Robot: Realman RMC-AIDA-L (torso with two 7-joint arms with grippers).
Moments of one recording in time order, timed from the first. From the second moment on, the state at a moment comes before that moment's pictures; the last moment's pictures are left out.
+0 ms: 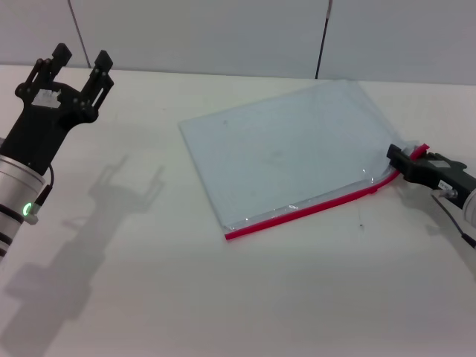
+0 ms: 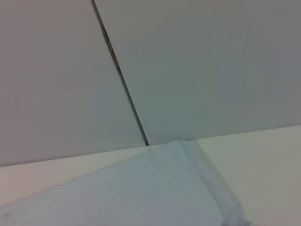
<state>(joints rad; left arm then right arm) -0.51 -2.03 -0.12 -0.08 1.66 1.44 -0.36 0.69 2.03 -0.04 0.06 -1.82 -0.72 0.84</state>
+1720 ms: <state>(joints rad) -0.60 -2.03 -0.12 -0.09 1.88 1.32 -0.35 0.70 2.03 -0.09 0.08 -1.83 -0.86 0.92</state>
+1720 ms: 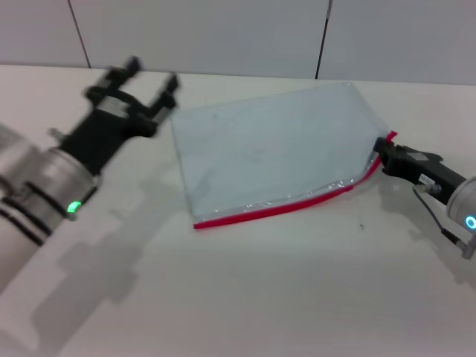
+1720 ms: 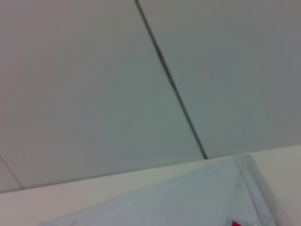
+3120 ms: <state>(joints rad) -0.72 -2.04 -0.13 -0.30 2.15 0.95 0.15 0.80 2.03 -0.12 0.14 -1.85 -0.99 0.95</state>
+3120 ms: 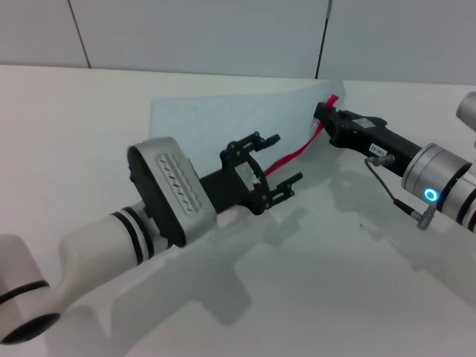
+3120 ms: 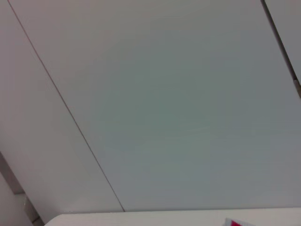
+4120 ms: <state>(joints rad) -0.72 -2.05 -0.19 -0.35 2.08 0.87 0.51 0.80 2.03 -0.12 0.14 -1.85 -0.99 0.95</state>
